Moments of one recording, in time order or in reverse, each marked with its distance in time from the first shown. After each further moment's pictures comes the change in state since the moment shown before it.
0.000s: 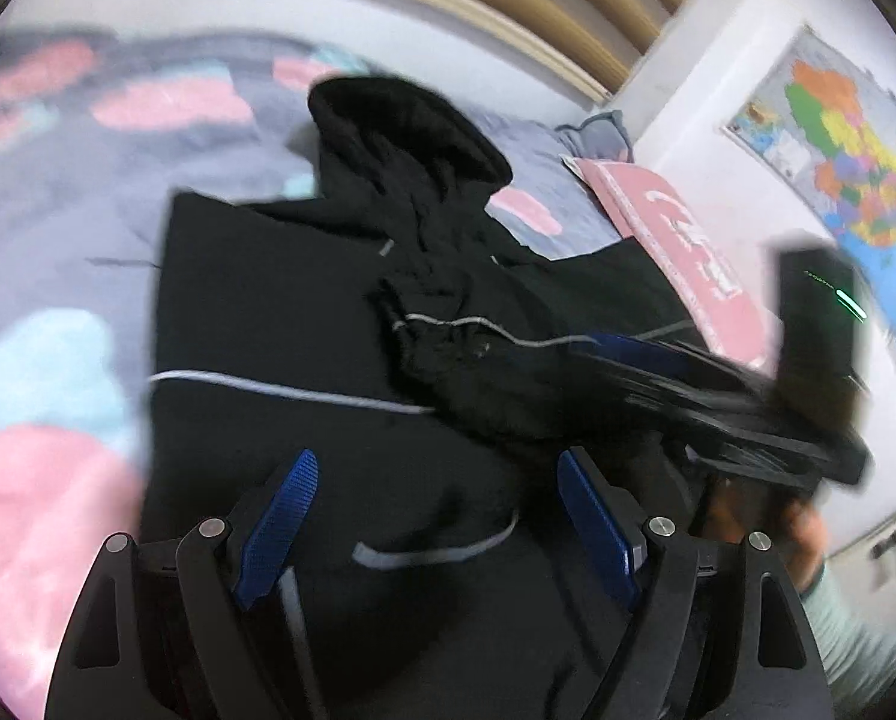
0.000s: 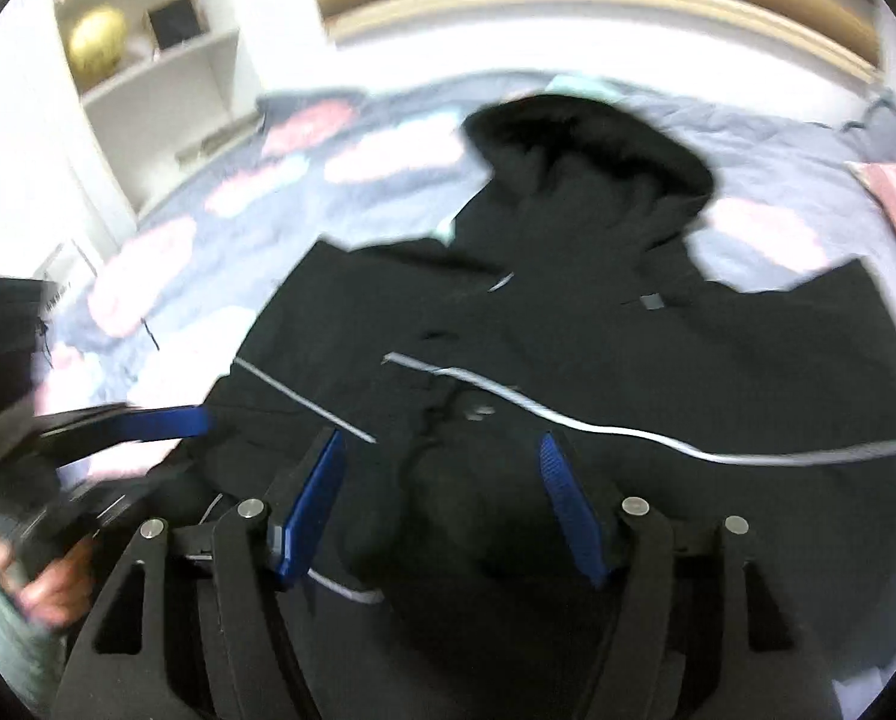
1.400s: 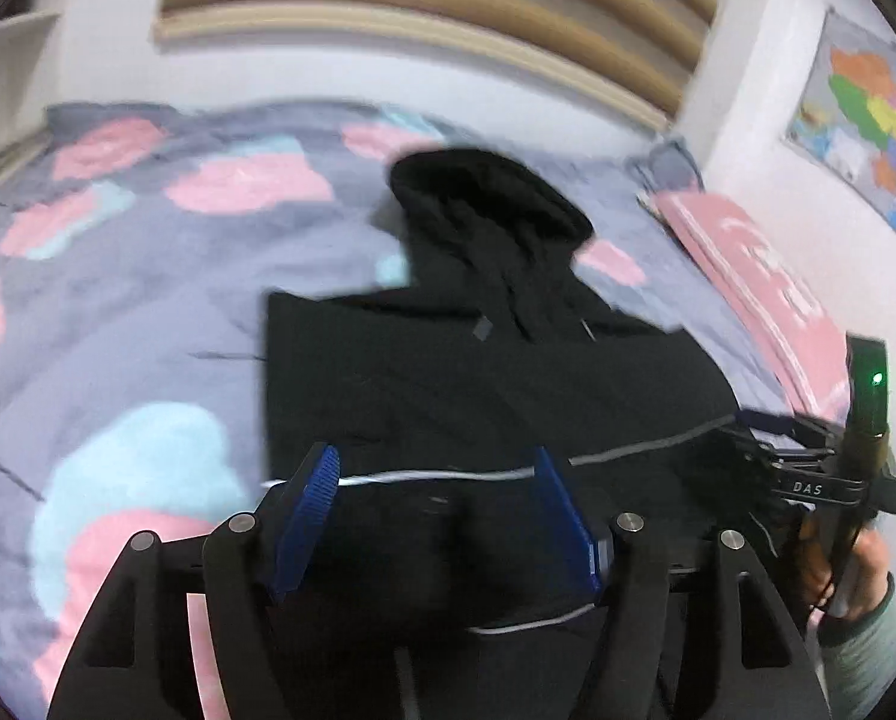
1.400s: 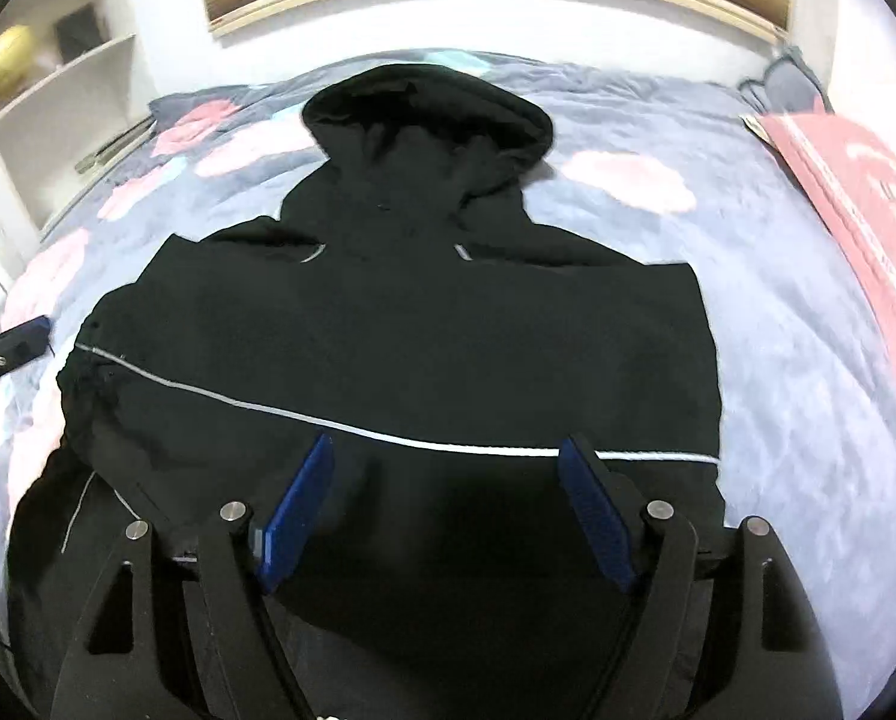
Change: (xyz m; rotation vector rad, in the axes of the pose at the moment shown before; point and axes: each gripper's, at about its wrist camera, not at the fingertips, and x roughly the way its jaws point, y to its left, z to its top) left arm -0.008 -0.018 0.019 0.083 -0.105 0.267; right arm 0.018 -0.056 -0.011 0.038 0.112 -0.209
